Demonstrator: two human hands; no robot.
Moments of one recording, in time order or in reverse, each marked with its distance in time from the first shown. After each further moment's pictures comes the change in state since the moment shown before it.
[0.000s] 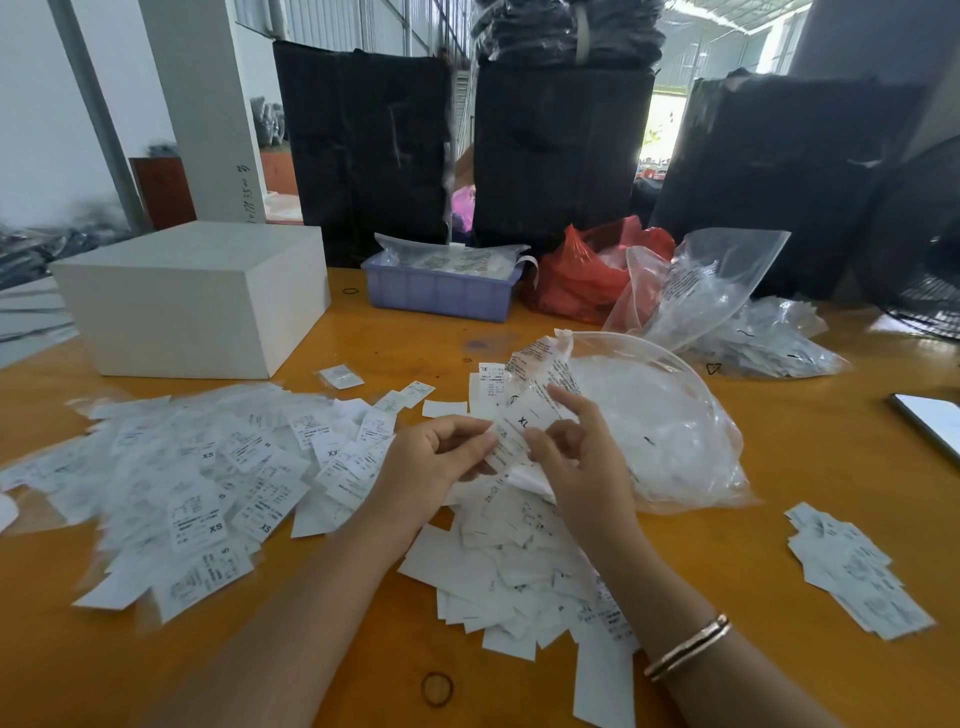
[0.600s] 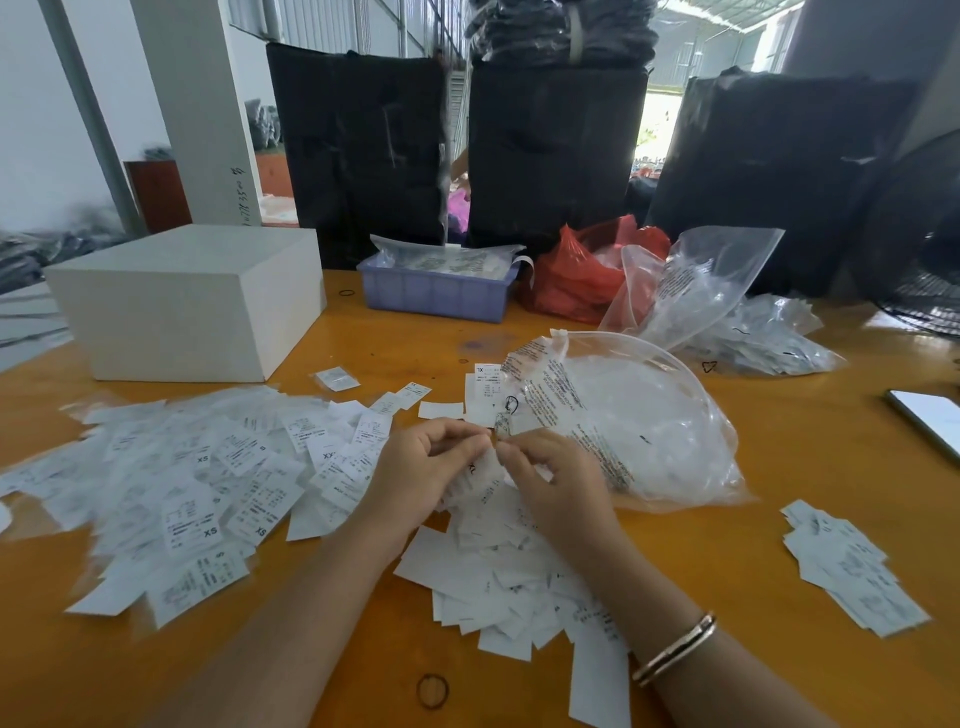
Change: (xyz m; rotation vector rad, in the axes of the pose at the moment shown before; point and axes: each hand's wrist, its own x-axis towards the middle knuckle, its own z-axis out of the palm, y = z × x) left_hand 0.001 -0.004 -0.001 0.119 0.086 -0.067; right_hand -0.001 0.008 0.007 -0.258 -0.124 -0.190
